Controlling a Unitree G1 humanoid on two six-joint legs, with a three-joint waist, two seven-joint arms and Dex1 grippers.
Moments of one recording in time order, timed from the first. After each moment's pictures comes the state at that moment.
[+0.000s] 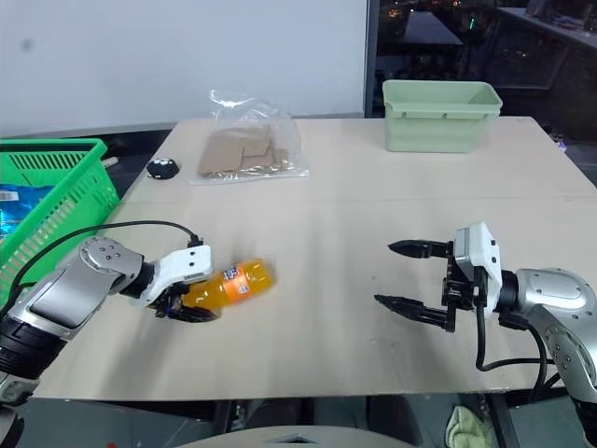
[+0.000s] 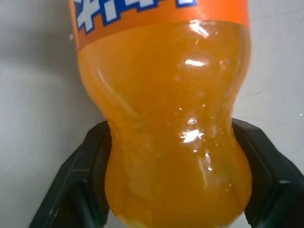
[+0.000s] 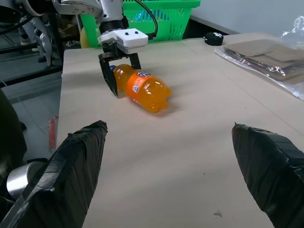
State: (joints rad) left arm -0.31 1.06 -0.28 -0.08 -0.06 0.60 -1.30; right arm 0.01 -0.78 -0.16 -0.51 0.71 0.45 1.08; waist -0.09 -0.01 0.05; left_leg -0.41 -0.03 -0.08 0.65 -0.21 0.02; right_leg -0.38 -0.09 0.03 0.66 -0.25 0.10
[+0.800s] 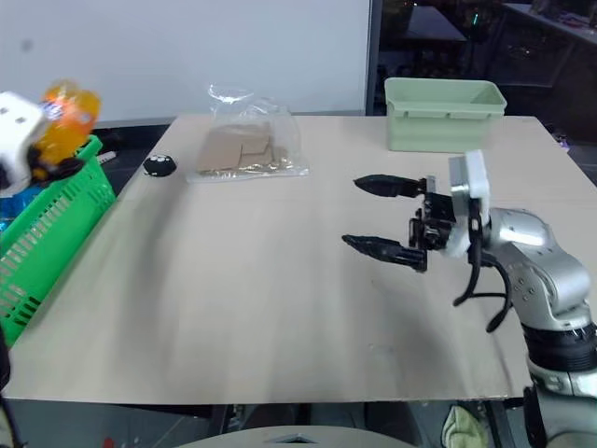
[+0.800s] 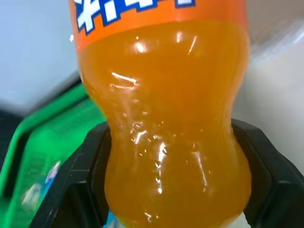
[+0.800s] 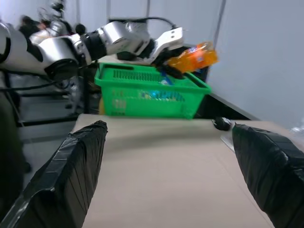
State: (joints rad) left arm -0.64 1.20 0.16 0.57 0.01 0.48 -0.74; right arm -0.43 -0.58 -0.05 -0.28 0.79 0.44 1.12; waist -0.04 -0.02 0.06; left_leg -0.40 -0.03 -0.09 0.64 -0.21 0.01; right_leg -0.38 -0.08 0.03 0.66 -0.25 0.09
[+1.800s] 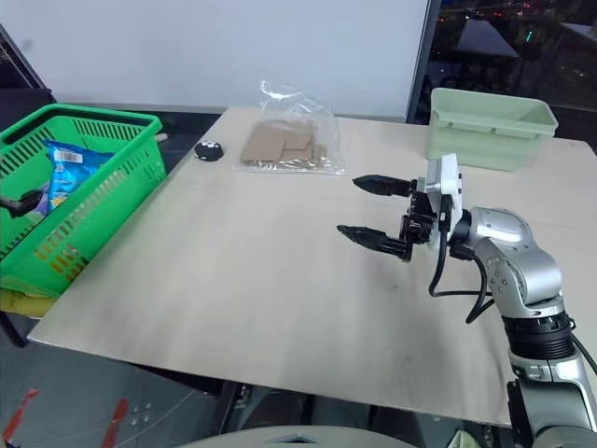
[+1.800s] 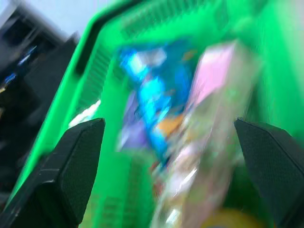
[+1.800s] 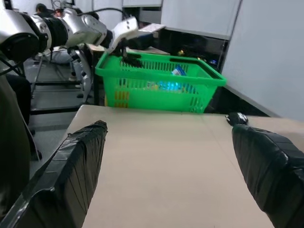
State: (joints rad) left arm -0.69 1.17 0.22 0.99 -0.04 0.01 -0.76; right arm -0.39 -0.56 -0.02 -0.23 0.67 0.39 1.08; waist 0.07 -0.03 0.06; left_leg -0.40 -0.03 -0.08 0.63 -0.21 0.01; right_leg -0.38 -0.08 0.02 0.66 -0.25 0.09
